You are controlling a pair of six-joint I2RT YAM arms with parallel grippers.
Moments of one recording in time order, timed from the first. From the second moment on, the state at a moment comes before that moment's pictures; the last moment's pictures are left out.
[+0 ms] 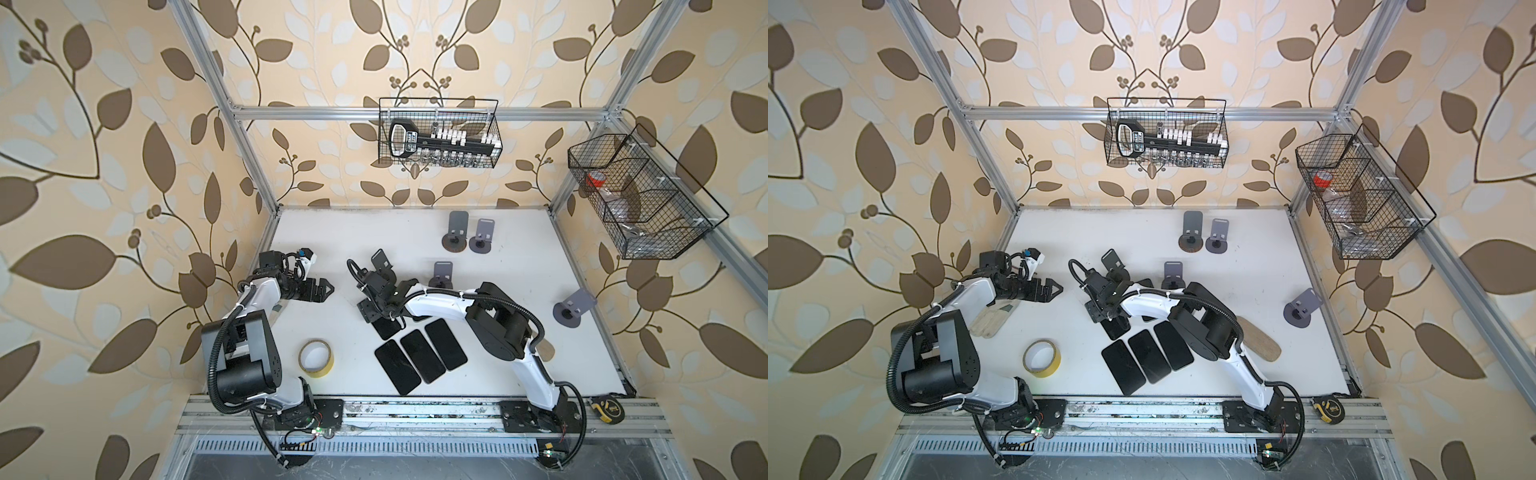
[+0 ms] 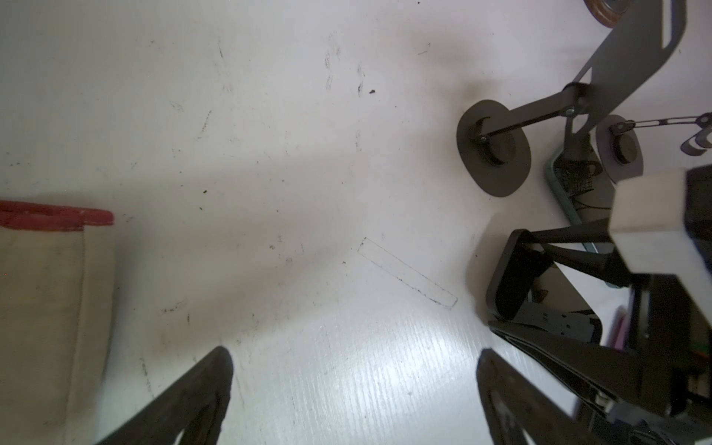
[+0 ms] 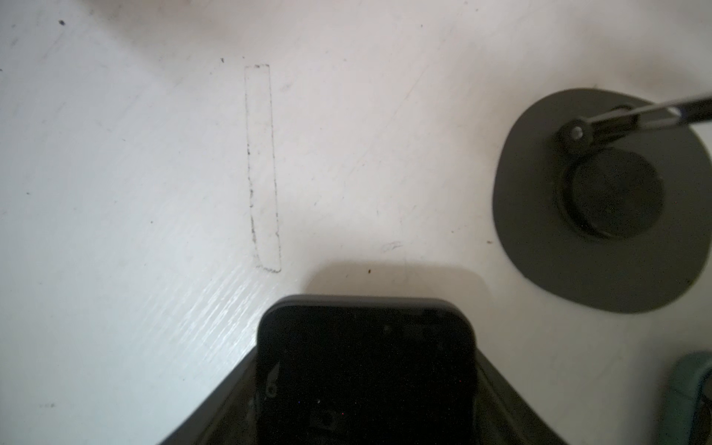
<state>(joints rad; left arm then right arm) 0.32 1.47 0.87 -0.52 0.58 0.36 0.97 2.24 1.62 -0.38 0.17 0.36</state>
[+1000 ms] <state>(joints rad) 0.32 1.47 0.87 -0.53 0.59 0.36 0.97 2.25 1.62 -0.37 0.18 0.34</state>
